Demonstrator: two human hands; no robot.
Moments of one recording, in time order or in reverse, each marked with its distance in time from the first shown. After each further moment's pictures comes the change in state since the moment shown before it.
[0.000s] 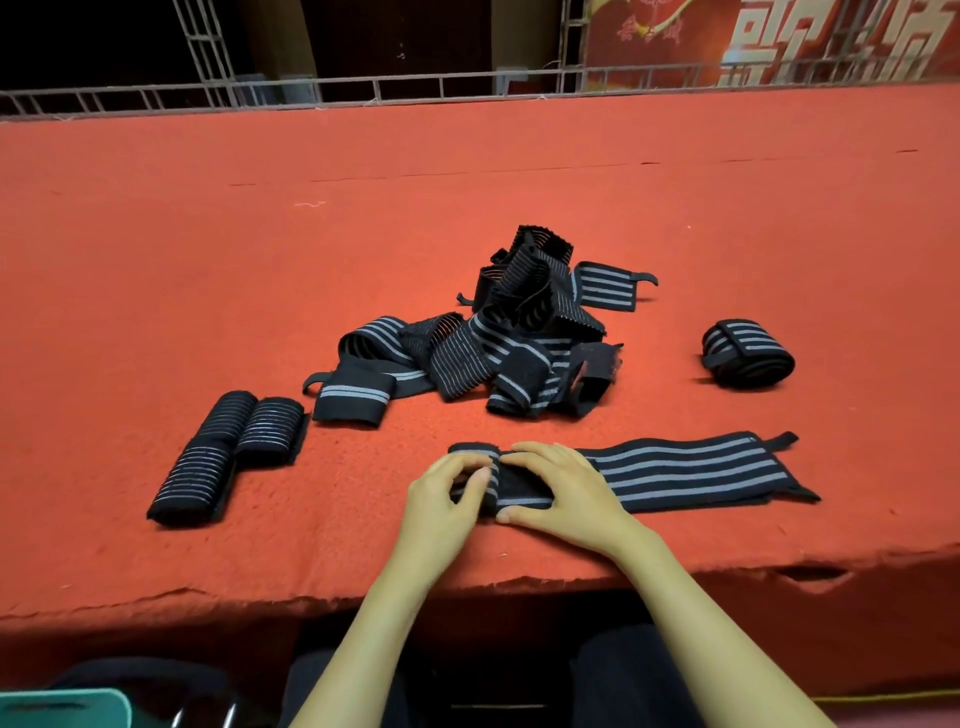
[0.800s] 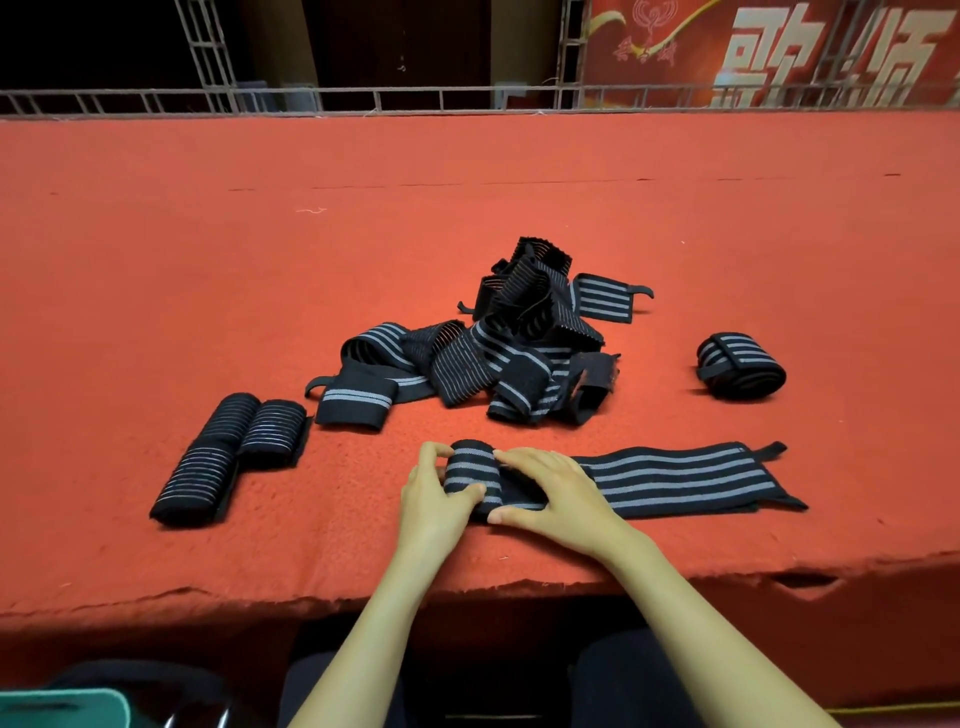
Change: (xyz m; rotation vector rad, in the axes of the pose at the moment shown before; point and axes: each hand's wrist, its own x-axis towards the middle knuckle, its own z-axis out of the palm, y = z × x) left_hand 0.008 0.001 -0.004 -0.059 0.049 -0.375; right_hand 0.001 -0.014 -0.002 0.051 0.006 0.003
